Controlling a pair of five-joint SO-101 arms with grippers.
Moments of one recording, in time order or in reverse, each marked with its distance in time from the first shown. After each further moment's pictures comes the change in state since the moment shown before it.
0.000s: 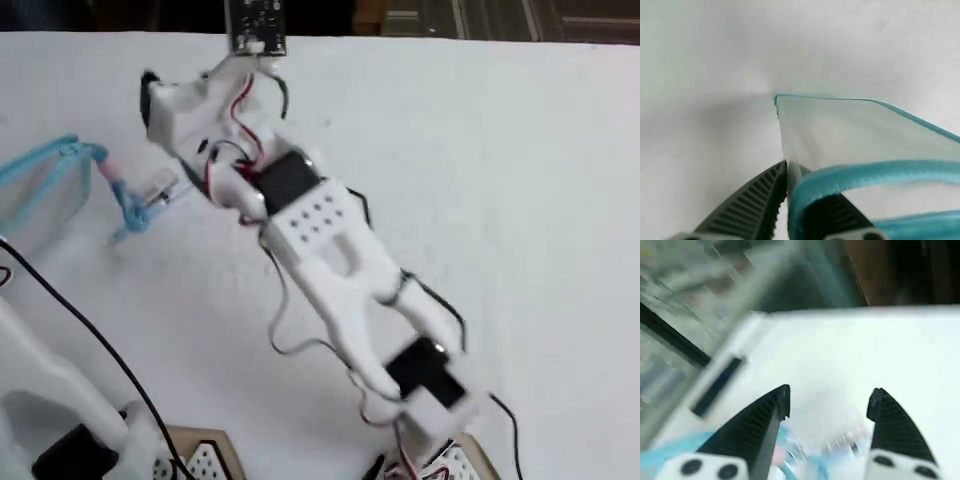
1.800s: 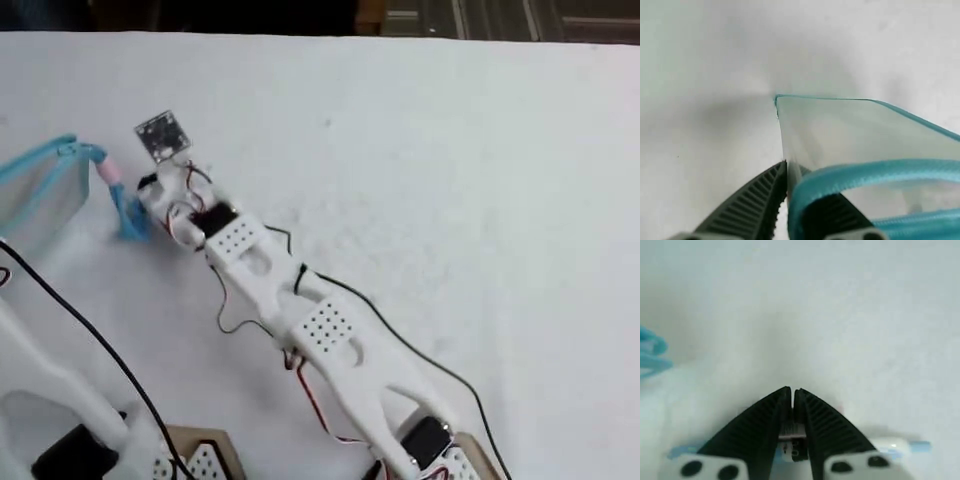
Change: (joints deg) left arm -0.2 0.0 0.0 0.0 0.0; right arm -2.7 65.7 -47.1 -9.7 28.0
